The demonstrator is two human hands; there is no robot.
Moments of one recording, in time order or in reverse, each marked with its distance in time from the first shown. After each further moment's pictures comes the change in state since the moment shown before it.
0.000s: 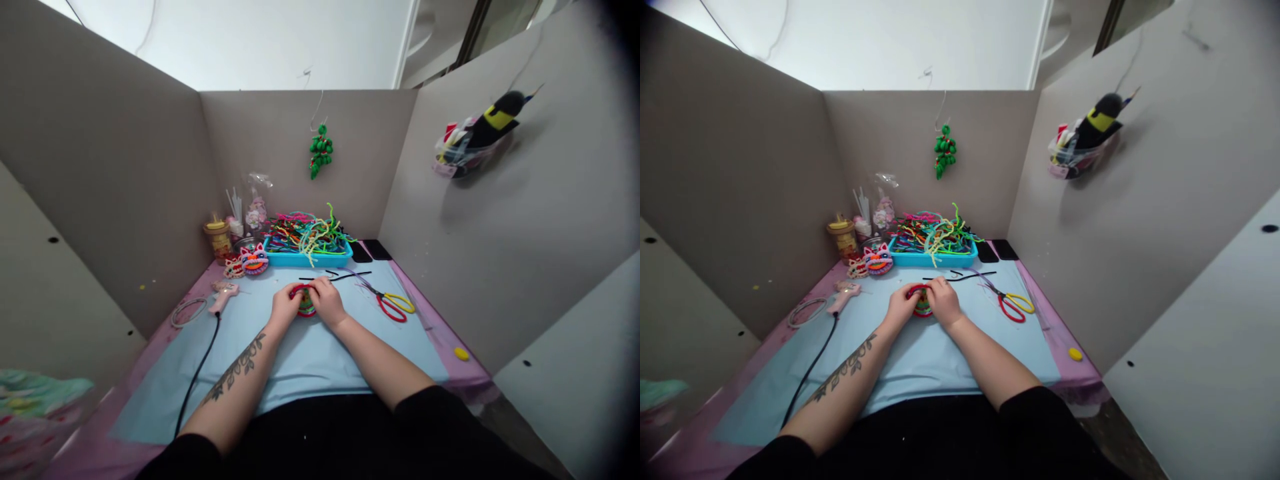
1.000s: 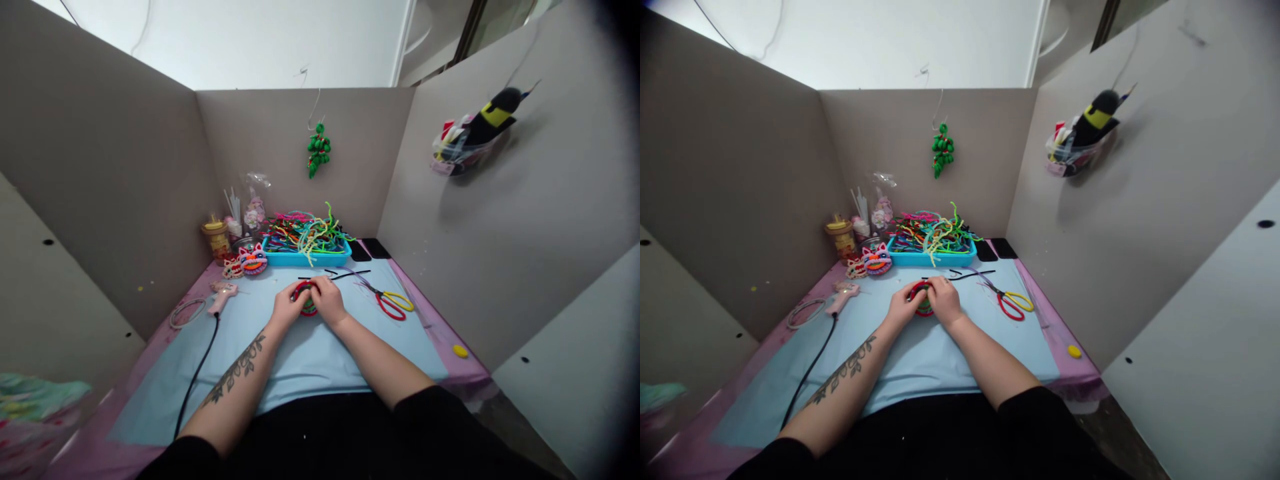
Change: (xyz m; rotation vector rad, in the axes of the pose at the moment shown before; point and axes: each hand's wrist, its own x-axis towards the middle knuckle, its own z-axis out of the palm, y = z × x) left_hand -0.005 0.005 0.001 -0.283 -0.082 0.033; right_hand 0.001 0.003 -0.003 0.020 0.065 0.020
